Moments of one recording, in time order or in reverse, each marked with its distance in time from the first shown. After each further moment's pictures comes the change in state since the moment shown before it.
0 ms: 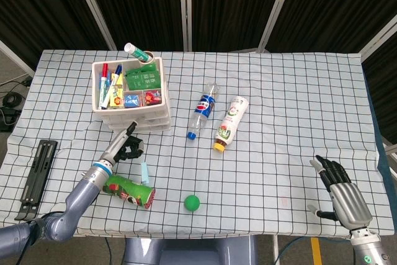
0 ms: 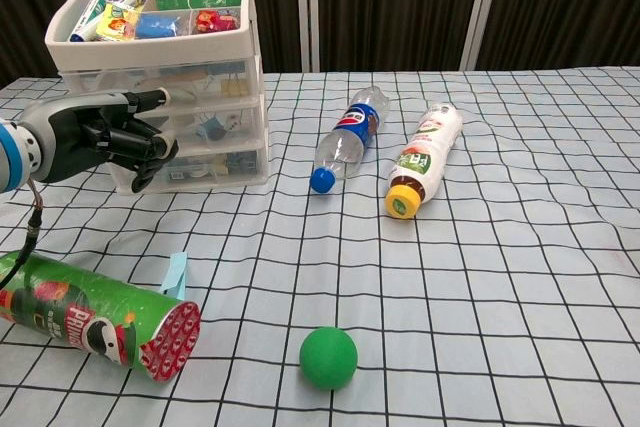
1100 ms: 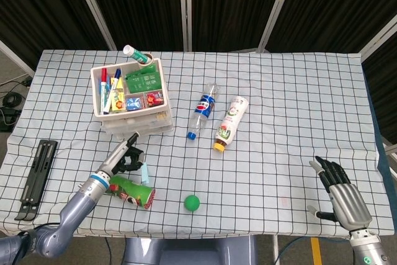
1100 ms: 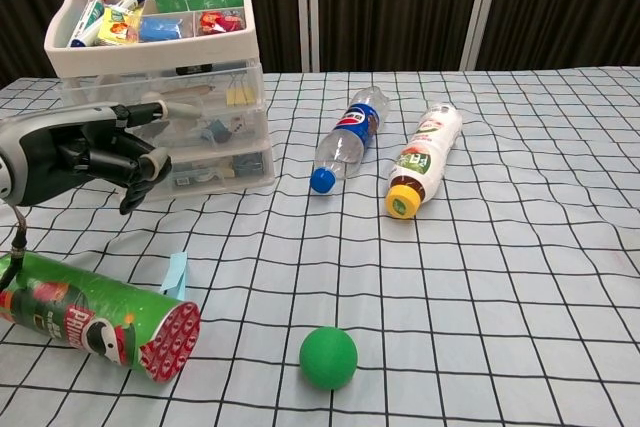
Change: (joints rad) left arm 0.069 0.036 0.074 -0.084 0.175 0.057 -0.050; right arm -0.004 0.003 -0.004 -0.012 -0.002 0.002 -0.014
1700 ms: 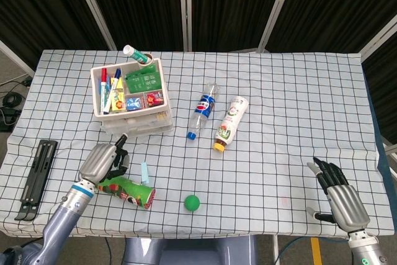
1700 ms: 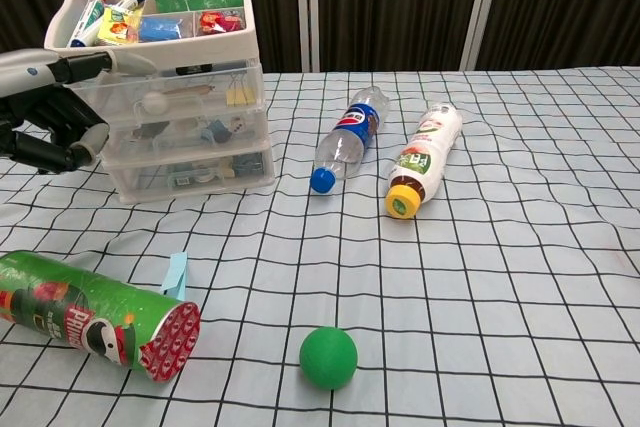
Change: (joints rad) left arm 0.074 0.078 0.083 -0.135 0.134 0.289 0.560; right arm -0.004 -0.008 -0.007 -0.004 -0.012 0.002 -0.023
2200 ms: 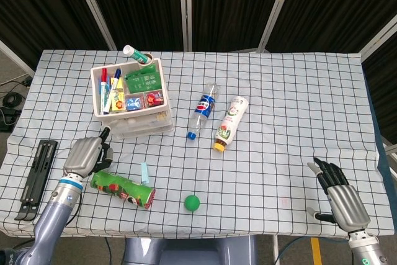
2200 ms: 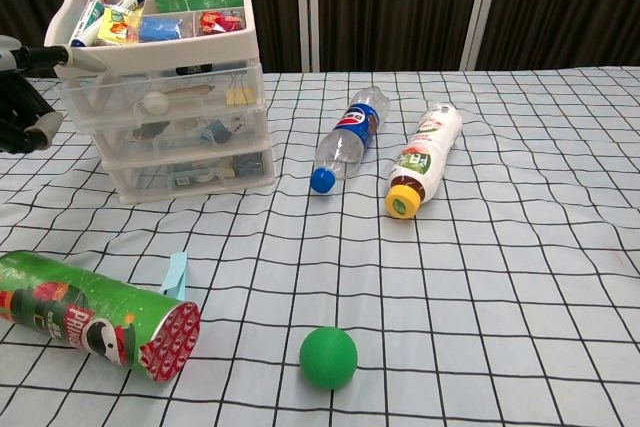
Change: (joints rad) left arm -0.052 0.095 -0.059 -0.147 -0.366 0.040 0.287; right arm 0.001 0.005 0.001 -0.003 0.007 -0.006 0.000
